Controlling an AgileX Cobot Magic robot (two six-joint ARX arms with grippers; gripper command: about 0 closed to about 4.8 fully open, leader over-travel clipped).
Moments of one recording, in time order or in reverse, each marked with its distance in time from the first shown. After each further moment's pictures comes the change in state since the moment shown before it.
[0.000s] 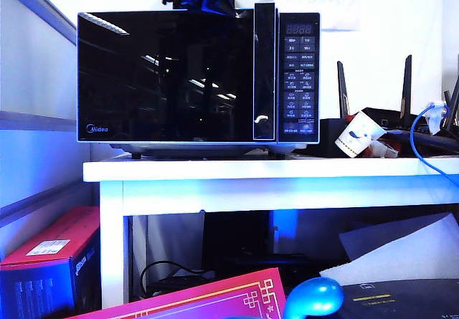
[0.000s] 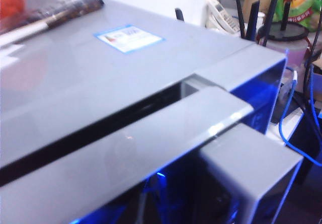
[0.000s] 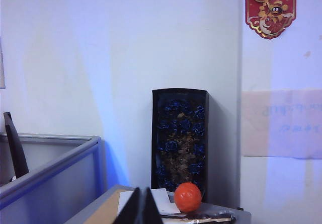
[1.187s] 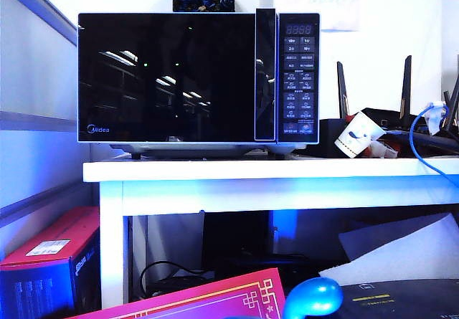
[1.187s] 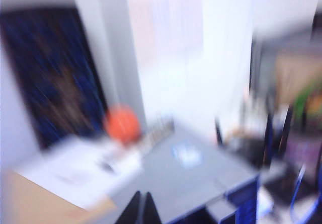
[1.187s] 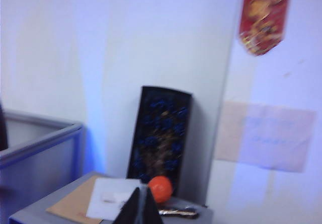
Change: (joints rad) left arm -0.006 -0.495 0.006 -0.220 -0.189 -0.001; right arm 0.000 -0.098 0.001 -0.109 0.000 -0.160
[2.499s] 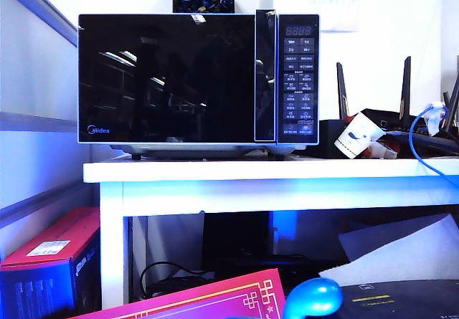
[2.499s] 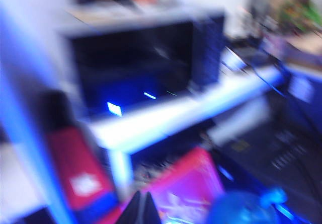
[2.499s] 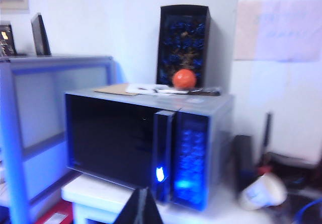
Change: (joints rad) left arm 0.002 -1.393 -0.894 -0.710 -0.047 -0.053; right arm 0.000 -1.235 -1.604 0.278 -0.048 0.141
